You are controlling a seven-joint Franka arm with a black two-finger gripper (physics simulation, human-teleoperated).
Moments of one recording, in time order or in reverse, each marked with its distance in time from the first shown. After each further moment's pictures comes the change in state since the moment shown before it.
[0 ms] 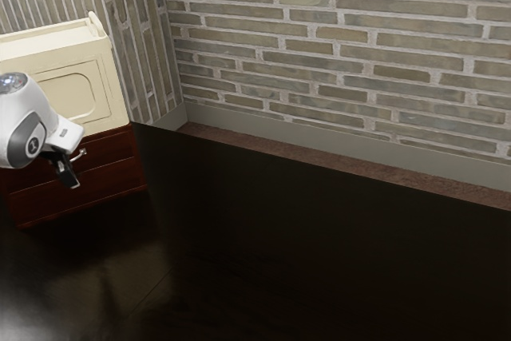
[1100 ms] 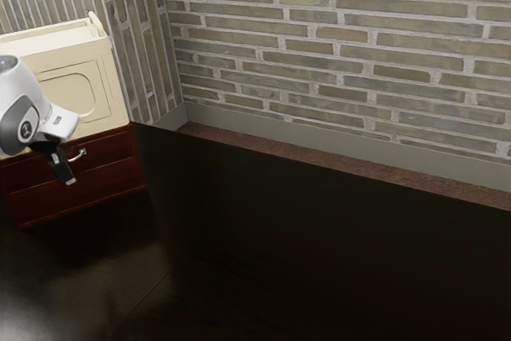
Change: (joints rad) arm 0.011 -0.171 -0.044 -0.062 -0.101 -0.156 -0.006
